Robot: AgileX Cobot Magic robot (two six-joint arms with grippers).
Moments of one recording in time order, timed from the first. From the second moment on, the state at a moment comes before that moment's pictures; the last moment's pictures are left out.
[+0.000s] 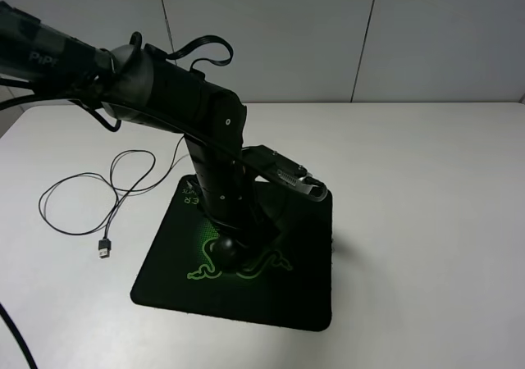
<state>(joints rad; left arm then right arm) -0.79 2.06 -1.23 -0.05 0.66 0.05 -0.07 -0.01 -0.49 -0.05 1.03 0.08</state>
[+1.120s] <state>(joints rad) -0.79 1.63 -1.29 -0.04 1.09 0.06 -0.07 -0.01 -0.49 -0.05 1.03 0.08</state>
